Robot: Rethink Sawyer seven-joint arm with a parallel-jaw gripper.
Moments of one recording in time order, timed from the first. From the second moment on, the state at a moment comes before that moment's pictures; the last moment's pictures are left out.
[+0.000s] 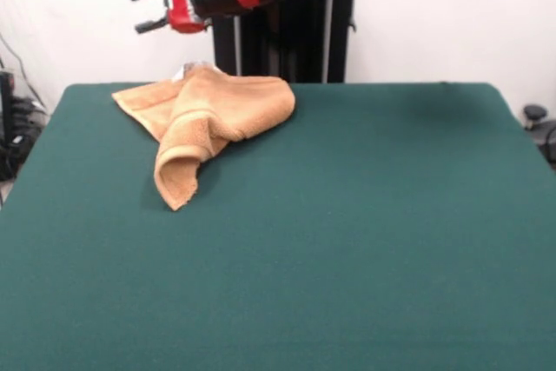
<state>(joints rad) 0.48 0.30 -0.88 2.12 0.63 -0.13 2.39</state>
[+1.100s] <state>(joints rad) -0.31 -0.54 -0.41 2.12 0.09 0.50 2.39</state>
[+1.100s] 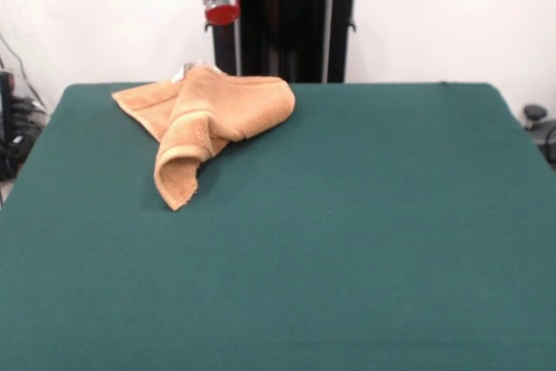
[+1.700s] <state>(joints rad) -0.37 -0.64 -0.30 2.13 -0.11 0.01 2.39</state>
